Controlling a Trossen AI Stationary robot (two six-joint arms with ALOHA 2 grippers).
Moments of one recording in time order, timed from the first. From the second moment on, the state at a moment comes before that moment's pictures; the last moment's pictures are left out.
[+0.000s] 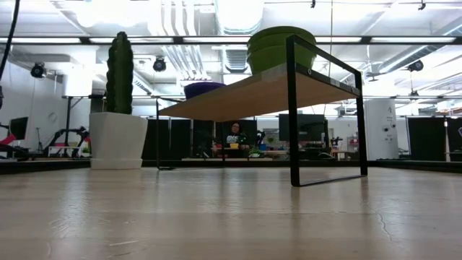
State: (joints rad) left arm 0.03 1.38 1.65 -0.80 0.01 -0.25; right arm 0.89 1.89 1.50 -0.81 0.21 0.72
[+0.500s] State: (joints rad) left arm 0.03 1.38 1.65 -0.80 0.01 -0.26; right arm 0.91 2.07 1.60 -0.94 0.10 0.77
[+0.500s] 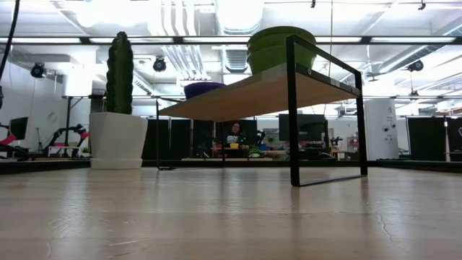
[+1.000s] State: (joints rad) left arm 0.03 1.38 1.61 -0.80 0.01 -0.23; right arm 0.91 2.09 1.60 -0.97 0.08 0.77
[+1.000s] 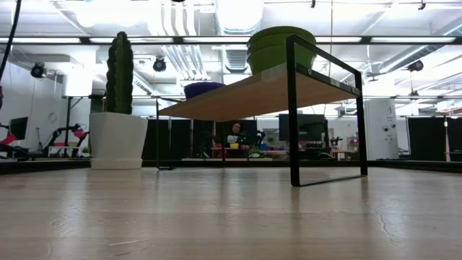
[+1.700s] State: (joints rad) left arm -0.11 1.39 1.53 -0.53 0.55 0.12; right arm 0.90 2.01 1.86 -1.00 0.24 0.52
